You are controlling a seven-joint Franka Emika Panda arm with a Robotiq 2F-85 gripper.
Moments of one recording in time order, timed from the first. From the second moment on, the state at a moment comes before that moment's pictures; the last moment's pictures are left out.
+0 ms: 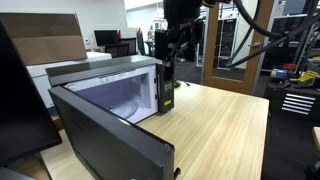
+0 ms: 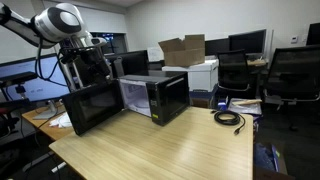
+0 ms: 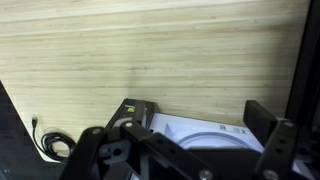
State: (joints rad) arm 0.11 -0.11 0.14 -2.23 -0.25 2.18 0.49
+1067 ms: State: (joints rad) arm 0.11 -0.11 0.14 -2.23 -0.25 2.18 0.49
